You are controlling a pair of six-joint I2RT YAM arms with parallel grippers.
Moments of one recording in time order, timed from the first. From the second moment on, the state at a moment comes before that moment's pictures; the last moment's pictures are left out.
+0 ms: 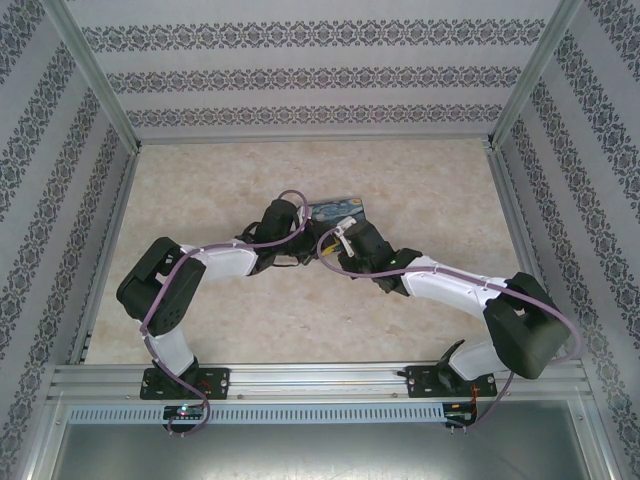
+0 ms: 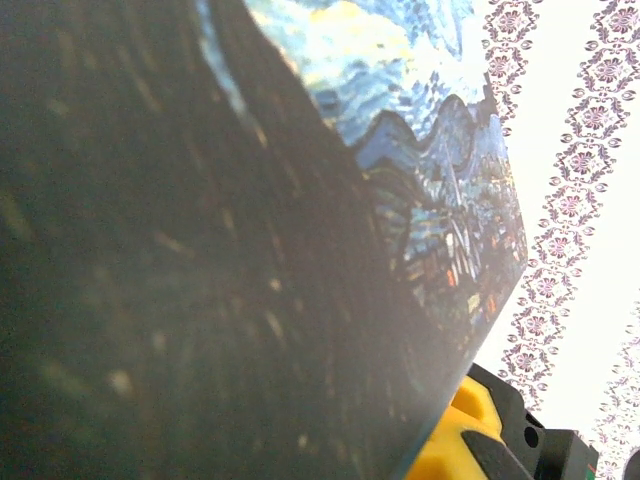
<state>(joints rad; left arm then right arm) -0.59 1.76 0.91 0.30 0.57 -1.26 0.72 1.43 0.77 -0.19 0.19 0.04</state>
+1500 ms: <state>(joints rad) -0.57 1.76 1.00 0.13 0.72 -1.19 0.46 1.29 0.78 -0.19 -0.46 0.22</state>
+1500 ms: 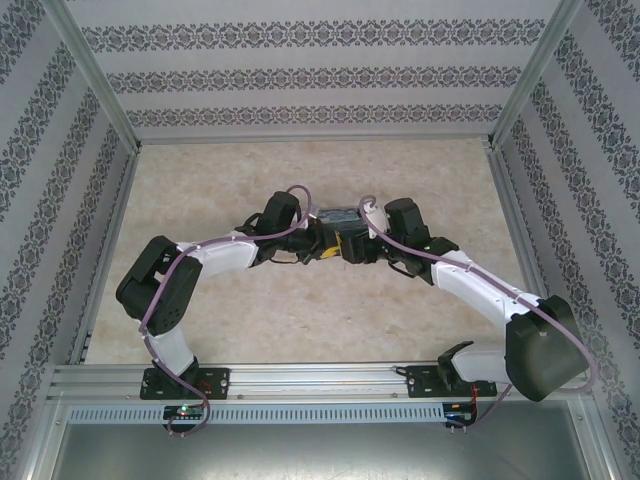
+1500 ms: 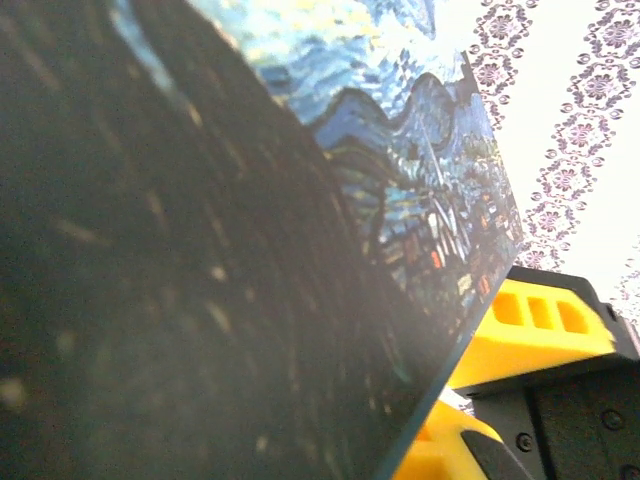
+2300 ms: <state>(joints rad) -0.55 1.76 1.03 -0.01 0.77 -1.13 0.76 1.23 0.74 -0.20 0.05 0.04</state>
